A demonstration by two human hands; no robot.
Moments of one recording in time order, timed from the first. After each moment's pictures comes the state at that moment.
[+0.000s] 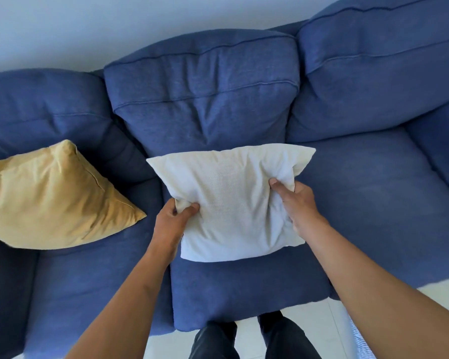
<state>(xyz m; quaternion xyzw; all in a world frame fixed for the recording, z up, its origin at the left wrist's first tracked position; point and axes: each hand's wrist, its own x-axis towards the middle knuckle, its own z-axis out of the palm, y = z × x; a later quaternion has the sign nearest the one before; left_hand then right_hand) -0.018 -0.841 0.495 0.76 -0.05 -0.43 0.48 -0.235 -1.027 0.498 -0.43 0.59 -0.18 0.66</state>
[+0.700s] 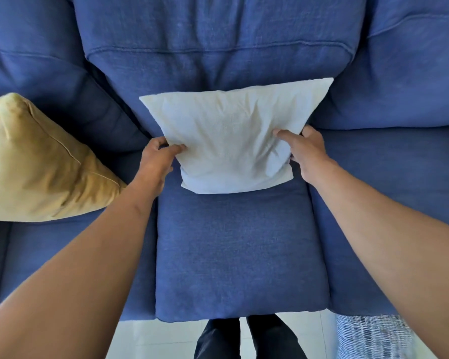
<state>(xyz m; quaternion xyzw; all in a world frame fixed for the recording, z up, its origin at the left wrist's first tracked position) 0.090 -0.941 0.428 0.80 0.01 -0.41 0.44 -0.143 -1.149 0.422 -0.48 0.59 -0.13 0.64</state>
